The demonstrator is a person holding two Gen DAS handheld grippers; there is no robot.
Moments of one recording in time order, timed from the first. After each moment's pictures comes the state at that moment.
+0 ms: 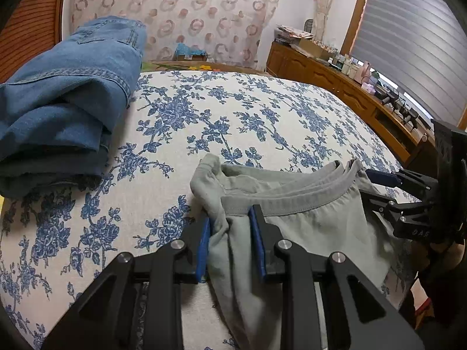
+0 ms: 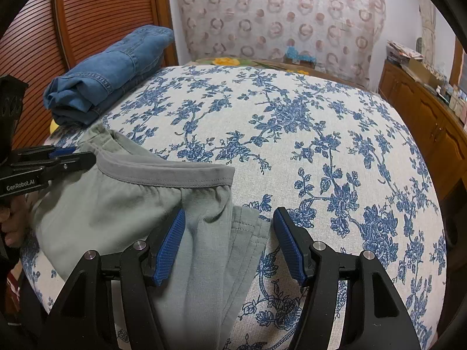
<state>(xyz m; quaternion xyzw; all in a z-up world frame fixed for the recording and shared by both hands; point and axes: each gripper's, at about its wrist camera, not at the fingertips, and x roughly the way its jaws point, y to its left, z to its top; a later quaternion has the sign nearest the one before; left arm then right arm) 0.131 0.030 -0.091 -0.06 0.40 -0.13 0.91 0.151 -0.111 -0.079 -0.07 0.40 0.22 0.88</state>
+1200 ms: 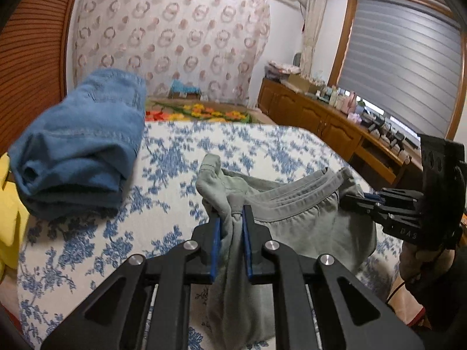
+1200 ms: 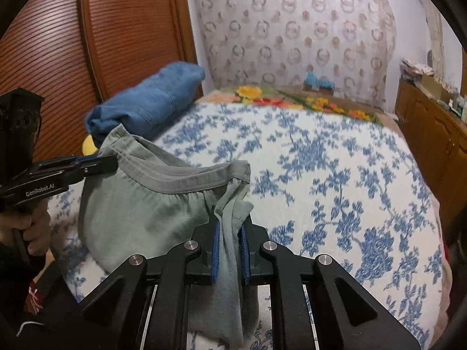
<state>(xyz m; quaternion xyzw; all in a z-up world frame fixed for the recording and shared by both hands) 0.093 0.031 -0.034 -0.07 0.30 -0.14 0.94 0.117 -0.110 -0.027 -0.04 0.34 0.28 0.90</state>
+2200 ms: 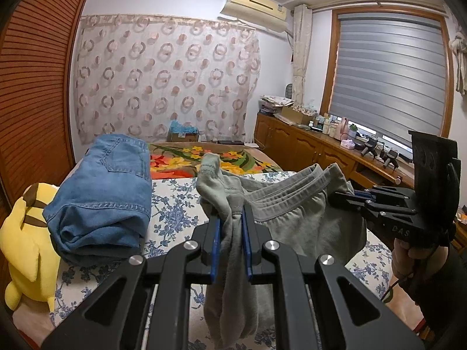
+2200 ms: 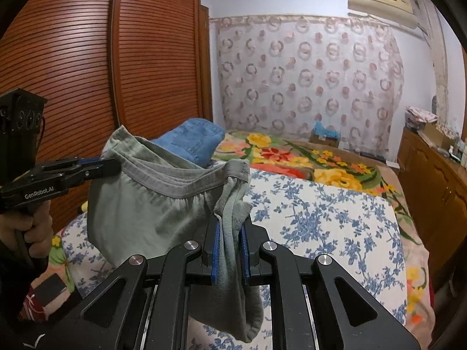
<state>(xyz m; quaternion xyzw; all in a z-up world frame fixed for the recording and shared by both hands) 0.067 0.036 0.032 -0.05 0.22 -0.14 0.96 0.101 -0.102 0.050 -0.06 0.24 0.31 0.92</state>
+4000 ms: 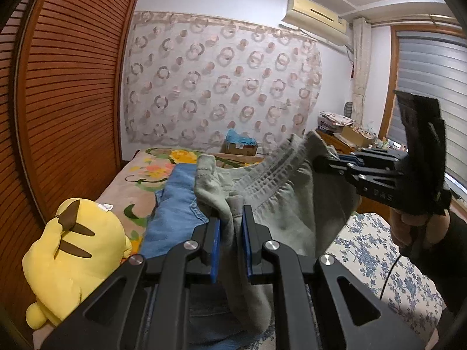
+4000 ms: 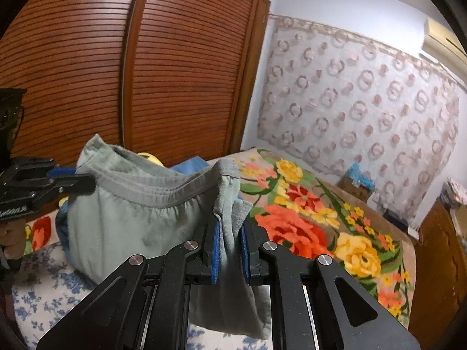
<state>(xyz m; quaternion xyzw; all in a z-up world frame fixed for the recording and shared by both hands) 0.184 0.162 0.030 -0.08 0.21 -0.01 0.97 0.310 0.074 0.091 -0.19 0.20 0.39 0.88</state>
